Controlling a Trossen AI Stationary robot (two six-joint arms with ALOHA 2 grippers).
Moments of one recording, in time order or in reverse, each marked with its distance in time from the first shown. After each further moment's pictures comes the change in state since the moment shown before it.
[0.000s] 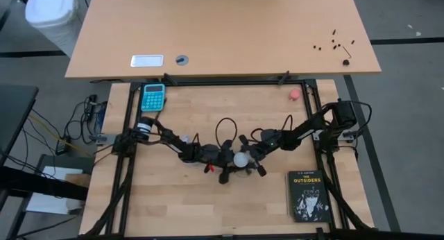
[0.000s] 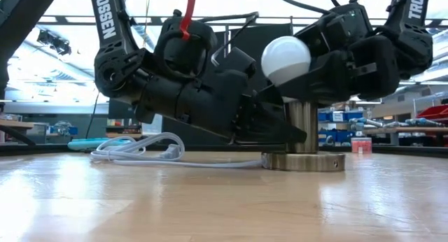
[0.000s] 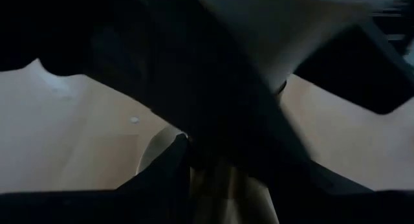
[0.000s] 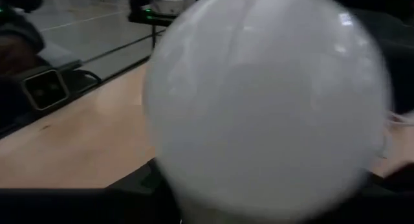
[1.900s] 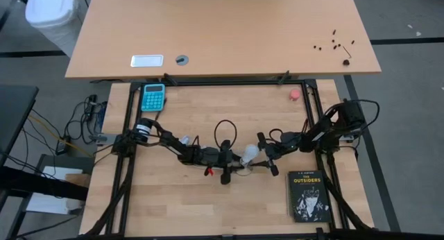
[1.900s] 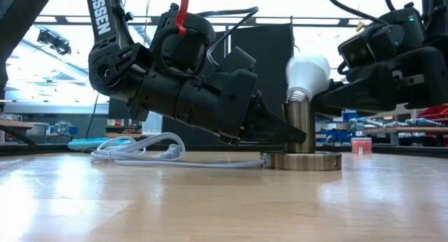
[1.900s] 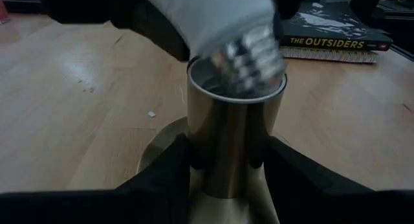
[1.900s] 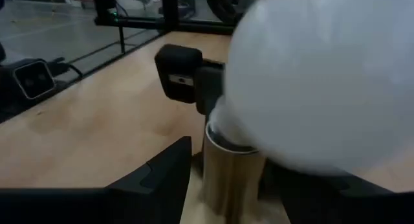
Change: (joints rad) left arm -0.030 -0.001 0.000 -0.024 -0.112 -0.043; right arm 0.060 -0.083 -0.297 0.271 0.228 0.068
